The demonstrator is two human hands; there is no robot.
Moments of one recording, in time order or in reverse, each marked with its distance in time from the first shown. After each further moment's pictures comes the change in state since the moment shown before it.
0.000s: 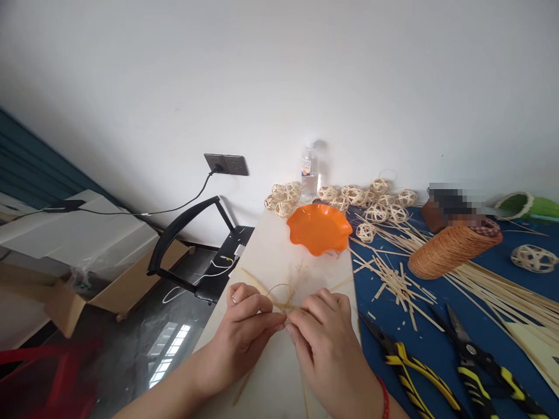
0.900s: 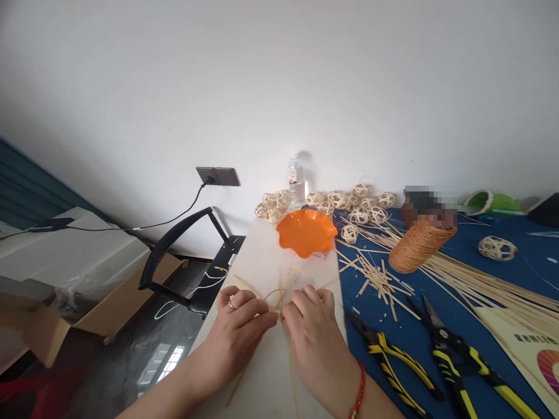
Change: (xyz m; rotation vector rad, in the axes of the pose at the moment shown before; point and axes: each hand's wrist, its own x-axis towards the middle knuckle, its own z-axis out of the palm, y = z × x) left_hand 0.002 0.004 -0.003 0.144 -0.135 0.077; right_hand -0.002 0.007 0.007 -0.131 -0.015 -0.014
